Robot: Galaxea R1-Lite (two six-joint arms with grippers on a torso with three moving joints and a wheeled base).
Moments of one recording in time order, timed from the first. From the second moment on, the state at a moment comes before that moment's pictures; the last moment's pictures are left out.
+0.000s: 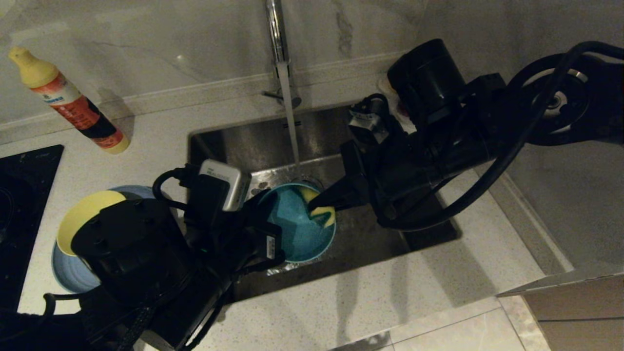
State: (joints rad) left arm -0.78 1.66 -0.52 -1.23 0.44 0.21; right arm 0.71 1.94 -1.93 0.62 0.61 0.69
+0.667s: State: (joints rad) left arm -0.75 1.62 -0.54 -1.23 0.44 0.21; right arm 0.74 1.92 -1.92 0.66 0.59 0.71
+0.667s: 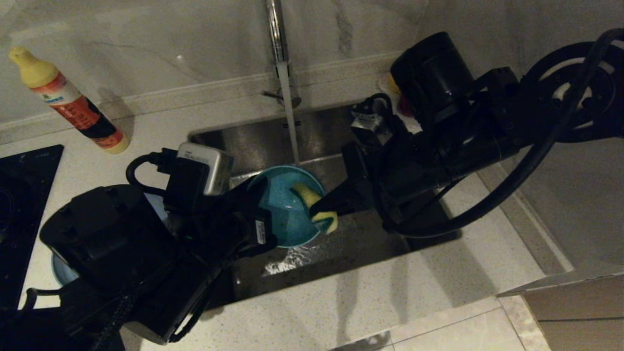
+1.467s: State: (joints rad) left arm -0.72 1.61 -0.57 -1.23 0.44 0.20; right arm 0.77 1.94 -1.93 0.63 0.59 0.71
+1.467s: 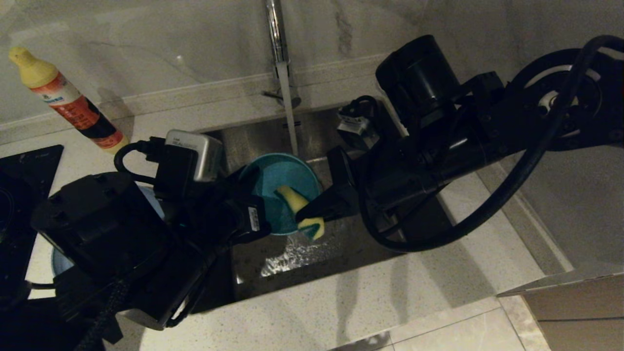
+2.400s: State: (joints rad) left arm -0.72 1.60 -0.49 -1.23 0.37 0.20; right arm 0.72 1.95 -1.93 0.53 0.59 0.71
